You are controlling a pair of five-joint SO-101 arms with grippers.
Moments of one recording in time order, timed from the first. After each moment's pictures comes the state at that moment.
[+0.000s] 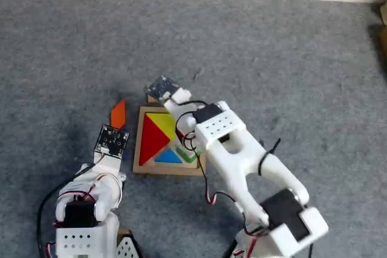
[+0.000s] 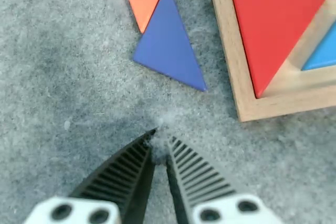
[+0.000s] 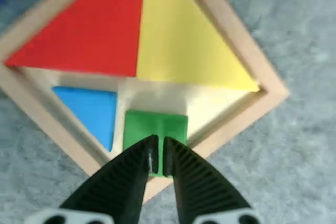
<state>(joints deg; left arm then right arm) -8.3 -104.1 96.0 76.1 -11.5 -37.4 -2.7 29.8 54.9 22.4</state>
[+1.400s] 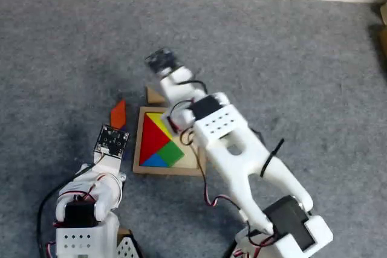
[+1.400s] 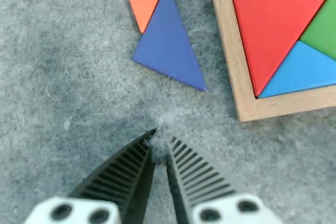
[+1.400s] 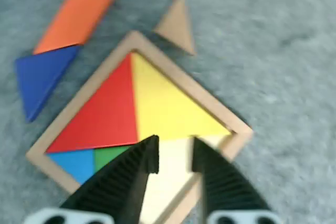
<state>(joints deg) -8.3 -104.1 96.0 76.1 -11.5 -38.2 -6.9 21.7 53.6 7.6</state>
